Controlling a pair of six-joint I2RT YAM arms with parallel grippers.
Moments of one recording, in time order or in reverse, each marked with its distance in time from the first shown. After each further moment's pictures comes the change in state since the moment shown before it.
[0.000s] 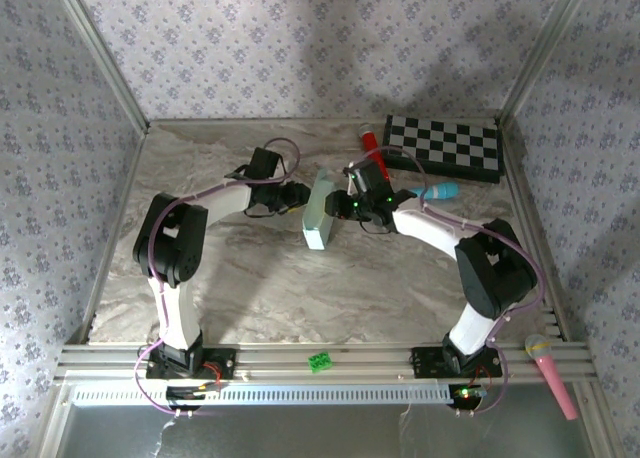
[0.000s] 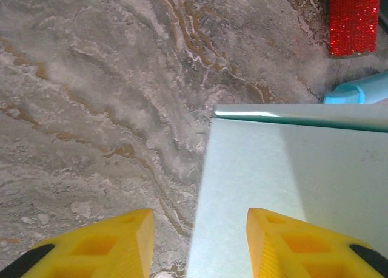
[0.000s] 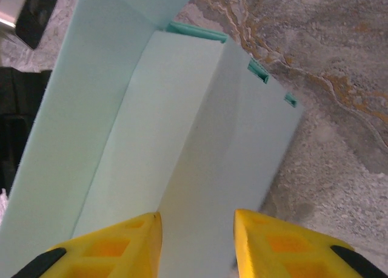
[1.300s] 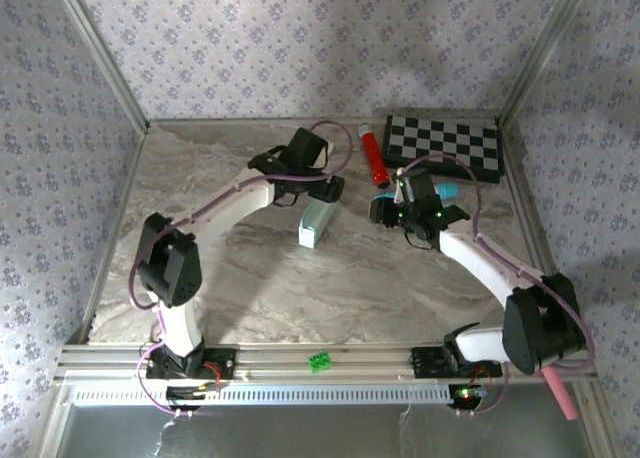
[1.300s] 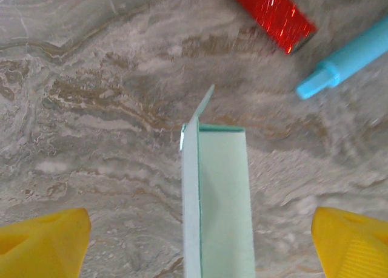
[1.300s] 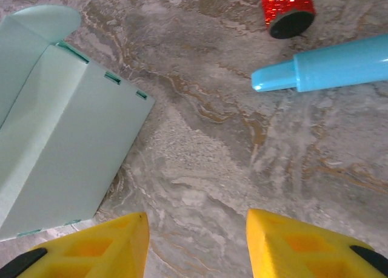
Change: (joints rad) left arm -0.281 -0.076 0.361 -0.411 -0.580 0.463; right arm -0.182 -0.380 -0.218 -0.174 0.109 -0.140
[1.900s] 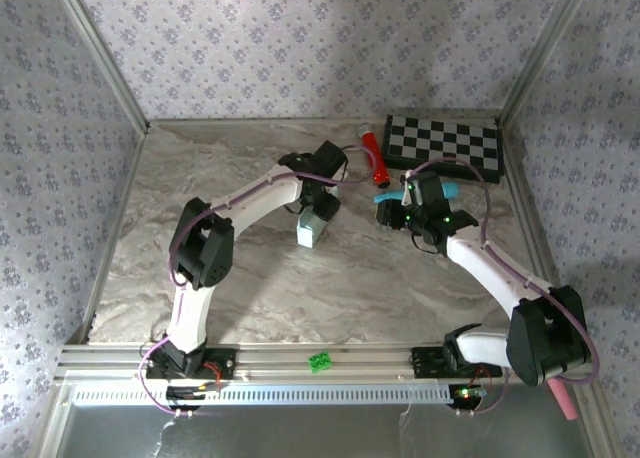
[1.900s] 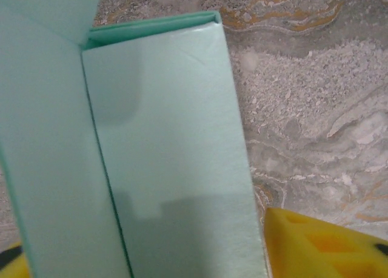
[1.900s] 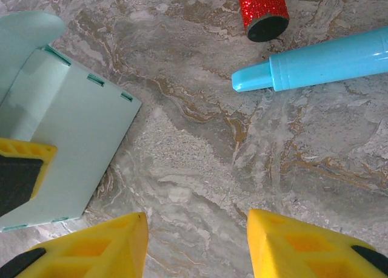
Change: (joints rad) left arm -0.032 0.201 0.140 -0.236 -0.012 0.153; right arm -0.030 -0.043 -0.032 -0.001 0.000 -0.011
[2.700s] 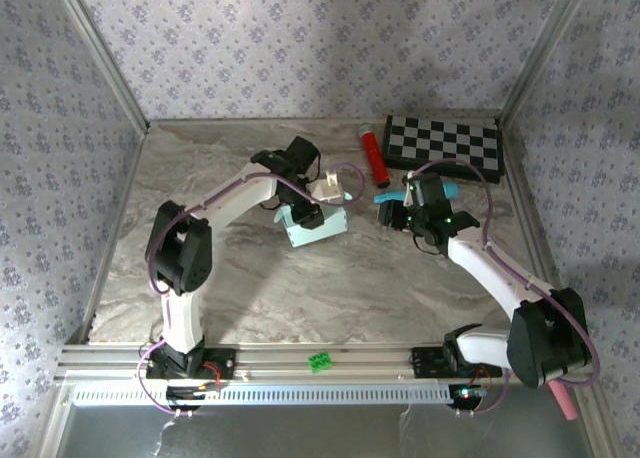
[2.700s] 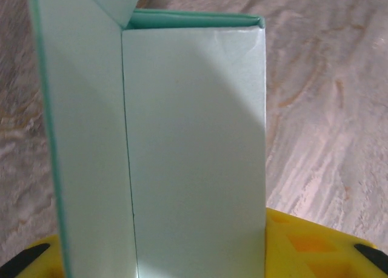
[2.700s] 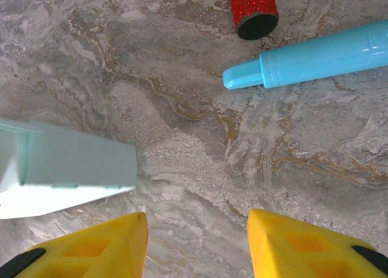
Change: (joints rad) left arm 0.106 -0.137 -0.159 0.012 0.407 0.715; right arm -0.008 -0.010 -0.006 -0.013 0.013 0.000
